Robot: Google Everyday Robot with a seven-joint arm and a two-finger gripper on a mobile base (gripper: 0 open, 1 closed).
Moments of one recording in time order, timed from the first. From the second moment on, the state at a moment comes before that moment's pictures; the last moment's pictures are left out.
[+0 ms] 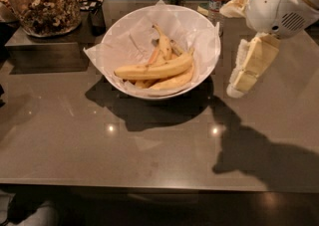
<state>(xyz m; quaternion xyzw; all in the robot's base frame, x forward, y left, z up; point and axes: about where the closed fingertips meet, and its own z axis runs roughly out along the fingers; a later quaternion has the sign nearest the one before) 0.483 -0.135 0.990 -0.66 0.69 0.06 0.27</state>
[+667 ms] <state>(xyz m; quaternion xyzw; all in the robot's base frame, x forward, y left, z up) 0.513 -0.056 0.991 -0.72 0.62 0.13 0.28</state>
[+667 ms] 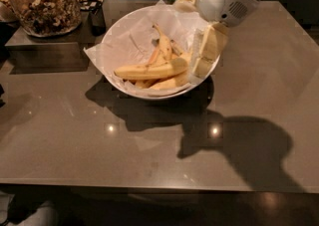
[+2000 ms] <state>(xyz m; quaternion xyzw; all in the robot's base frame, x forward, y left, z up) 0.541 -0.036 0.970 -0.70 0.62 0.18 0.31</state>
